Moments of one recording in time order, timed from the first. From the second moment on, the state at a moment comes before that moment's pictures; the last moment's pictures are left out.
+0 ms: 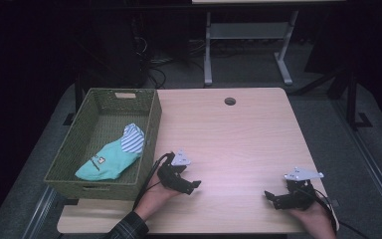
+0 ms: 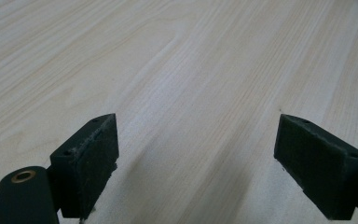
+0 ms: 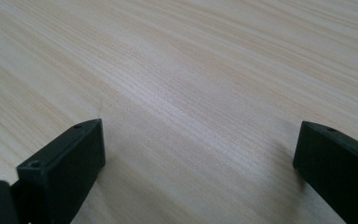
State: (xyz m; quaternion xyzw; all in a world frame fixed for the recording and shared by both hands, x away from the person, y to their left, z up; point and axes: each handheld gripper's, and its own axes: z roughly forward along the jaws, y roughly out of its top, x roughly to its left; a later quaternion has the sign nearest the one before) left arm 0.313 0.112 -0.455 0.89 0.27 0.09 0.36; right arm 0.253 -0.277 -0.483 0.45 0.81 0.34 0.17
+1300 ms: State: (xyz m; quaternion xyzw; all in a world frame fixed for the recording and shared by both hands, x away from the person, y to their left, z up) left arm 0.319 0.115 -0.436 0.88 0.28 0.08 0.38; right arm 0.253 -0.277 -0.483 0.45 0.81 0.34 0.17
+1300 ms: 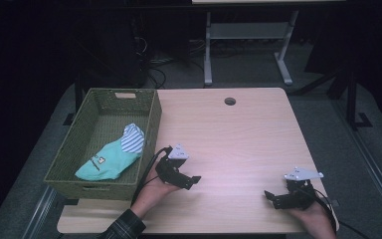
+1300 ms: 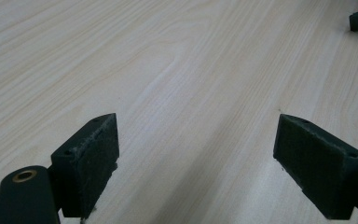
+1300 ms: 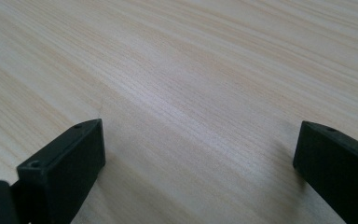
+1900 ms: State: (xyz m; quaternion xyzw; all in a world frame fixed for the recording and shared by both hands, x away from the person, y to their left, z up) left arm 0.318 0.117 -0.424 0.87 0.28 0.06 0.39; right arm 0.253 -0.277 -0.483 0.45 0.81 0.34 0.17
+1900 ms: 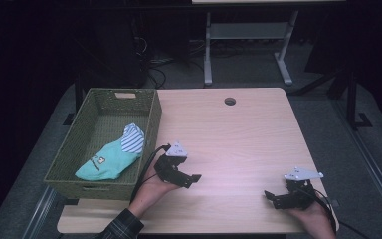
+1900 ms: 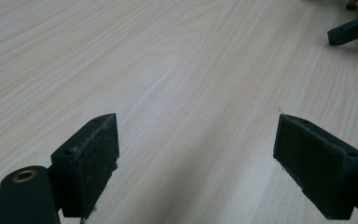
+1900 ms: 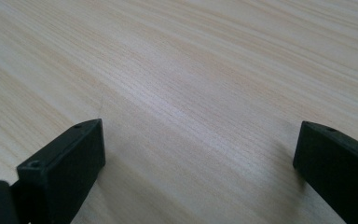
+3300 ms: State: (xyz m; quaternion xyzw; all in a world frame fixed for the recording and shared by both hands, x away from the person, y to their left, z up) left arm 0.321 0.117 -0.389 0.88 0.26 0.07 0.40; right arm 0.254 -0.276 -0.483 0.45 0.81 0.34 0.17
